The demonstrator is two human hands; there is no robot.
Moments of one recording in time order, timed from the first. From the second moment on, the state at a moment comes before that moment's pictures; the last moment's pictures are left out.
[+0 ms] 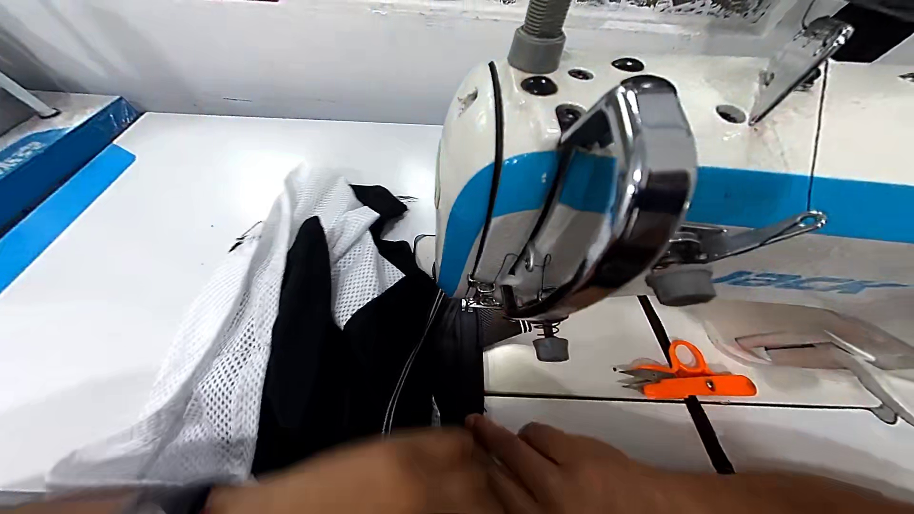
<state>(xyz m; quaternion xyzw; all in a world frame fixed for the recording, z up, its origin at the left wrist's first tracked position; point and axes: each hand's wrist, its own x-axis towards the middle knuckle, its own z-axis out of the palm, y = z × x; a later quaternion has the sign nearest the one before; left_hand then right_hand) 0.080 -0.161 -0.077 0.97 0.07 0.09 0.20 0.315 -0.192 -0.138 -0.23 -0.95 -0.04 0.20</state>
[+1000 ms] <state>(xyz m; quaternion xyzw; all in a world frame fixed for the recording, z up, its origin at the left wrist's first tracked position) 0.056 -0.045 -0.145 0.98 0.04 0.20 0.06 0.351 -0.120 -0.142 -0.23 -0.96 0.00 0.16</state>
